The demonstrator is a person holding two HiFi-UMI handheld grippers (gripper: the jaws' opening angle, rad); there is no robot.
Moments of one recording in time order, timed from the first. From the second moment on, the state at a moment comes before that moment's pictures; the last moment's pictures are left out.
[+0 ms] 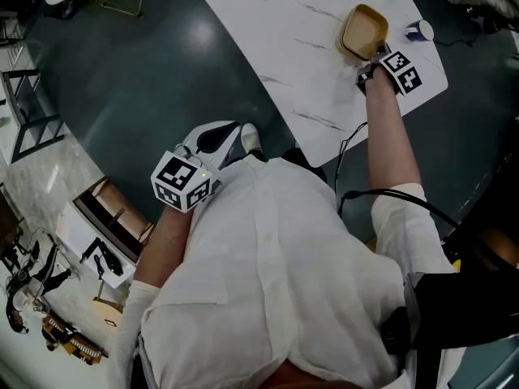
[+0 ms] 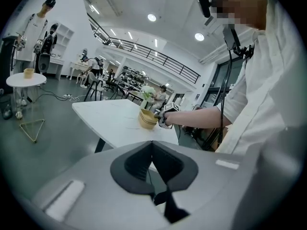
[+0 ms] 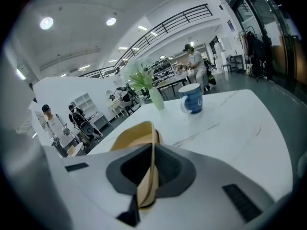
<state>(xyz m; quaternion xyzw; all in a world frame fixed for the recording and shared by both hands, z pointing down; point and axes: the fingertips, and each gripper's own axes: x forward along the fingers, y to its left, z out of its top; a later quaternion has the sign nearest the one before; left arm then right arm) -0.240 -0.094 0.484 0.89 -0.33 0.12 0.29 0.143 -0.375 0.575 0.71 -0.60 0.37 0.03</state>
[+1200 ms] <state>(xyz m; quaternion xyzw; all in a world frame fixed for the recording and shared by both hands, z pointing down) -0.144 -0.063 0.455 0.91 -0.33 0.09 0.25 0.111 -0.209 0.549 0.50 -0.78 0.34 0.15</state>
